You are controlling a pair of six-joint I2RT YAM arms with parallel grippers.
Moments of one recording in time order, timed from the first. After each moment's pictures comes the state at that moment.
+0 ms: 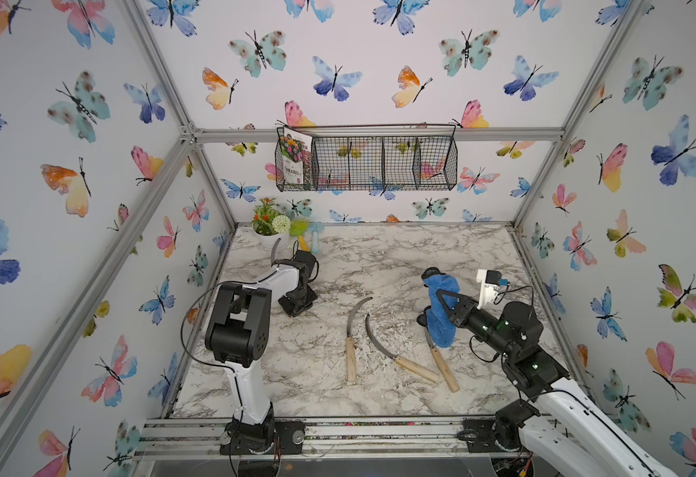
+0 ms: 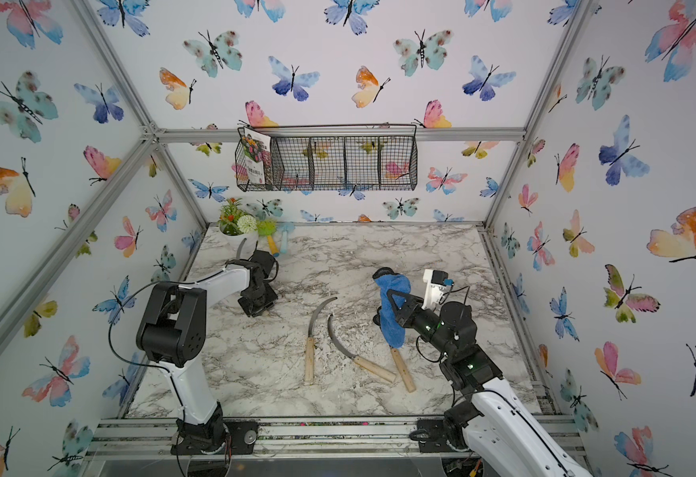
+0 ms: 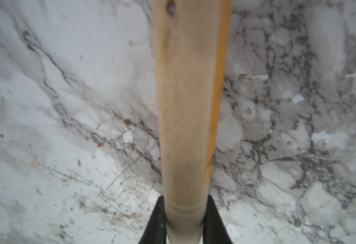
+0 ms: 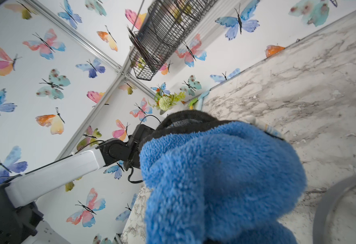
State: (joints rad) left arm -0.25 1.91 1.27 -0.82 -0.13 -0.92; right arm 0.48 0.76 0.51 0.06 -0.24 0.79
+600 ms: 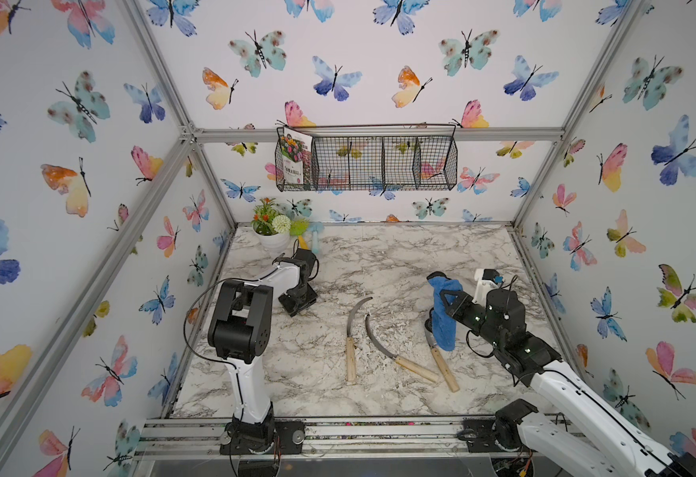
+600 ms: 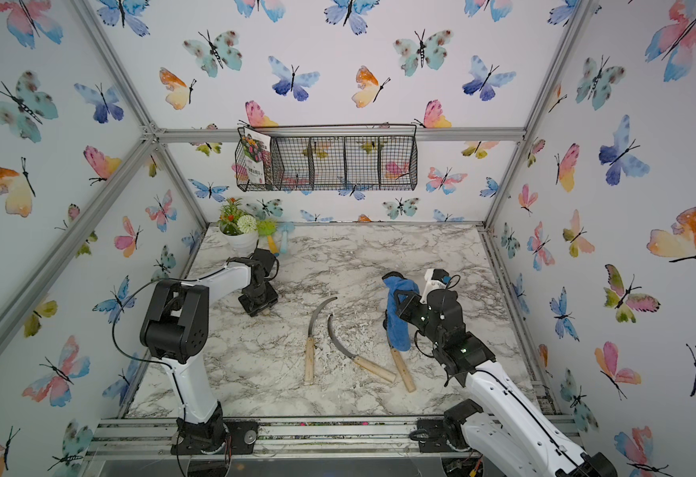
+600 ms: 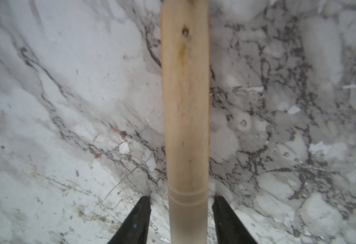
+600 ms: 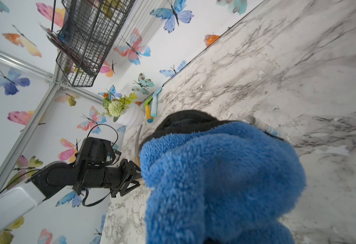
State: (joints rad) left arm -0.24 1.93 1.29 -0.82 -0.14 -0.89; right arm 0.48 0.82 0.60 -0.16 0.01 0.88
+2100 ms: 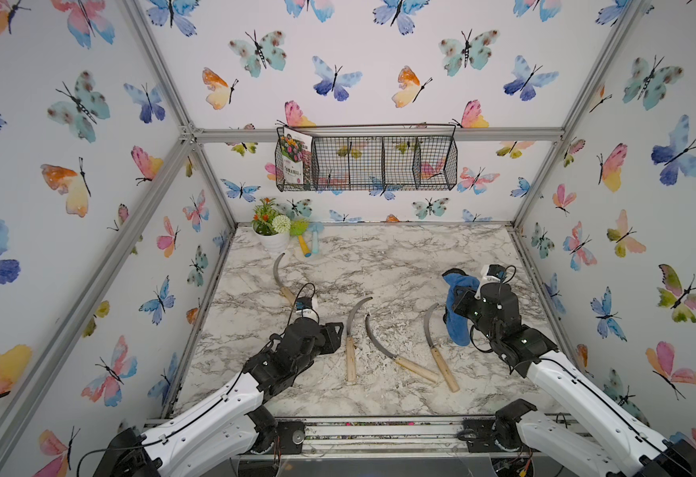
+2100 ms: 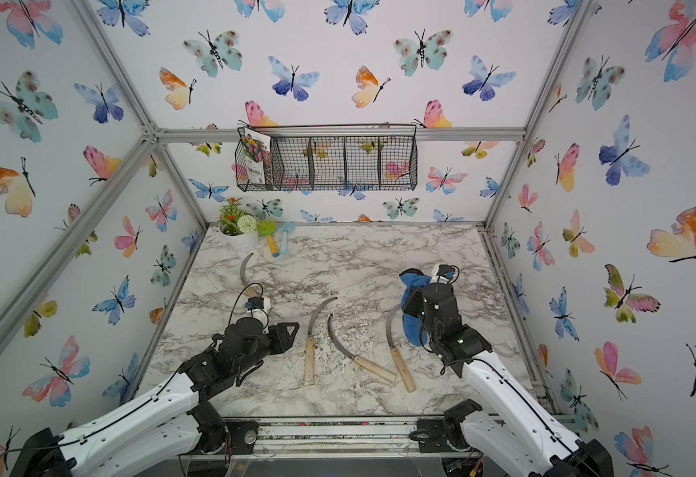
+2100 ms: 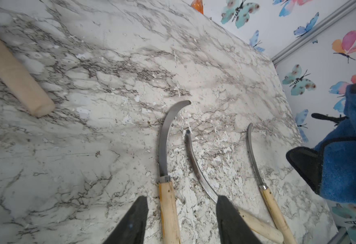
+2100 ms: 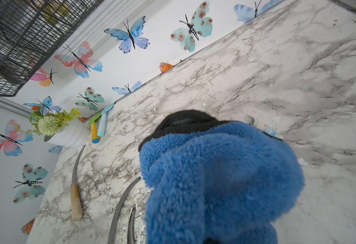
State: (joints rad) left arm -0.75 0.83 0.40 -0.13 -0.18 -0.77; right arm 0.48 0.92 0.65 -0.22 0.22 0.68
